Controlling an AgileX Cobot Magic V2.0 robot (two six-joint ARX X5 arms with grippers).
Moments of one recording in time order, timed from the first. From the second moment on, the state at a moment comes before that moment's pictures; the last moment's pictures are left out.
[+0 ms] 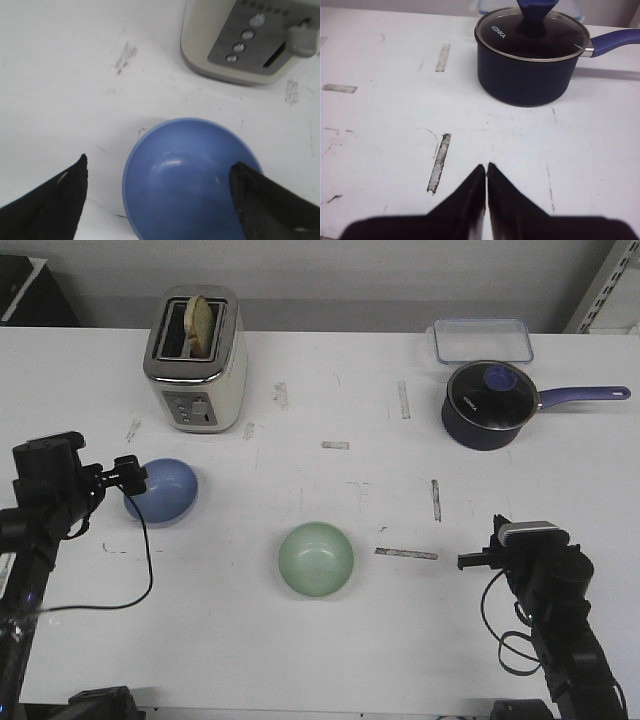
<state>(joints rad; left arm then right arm) 0.14 1.23 1.16 -0.55 0.06 -0.13 0.04 0.72 0.57 -0.24 -0.06 -0.02</state>
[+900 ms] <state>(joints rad) 0.17 1.55 1.18 -0.59 0.13 -0.15 0.04 0.72 0.57 -0.26 -0.06 -0.02</state>
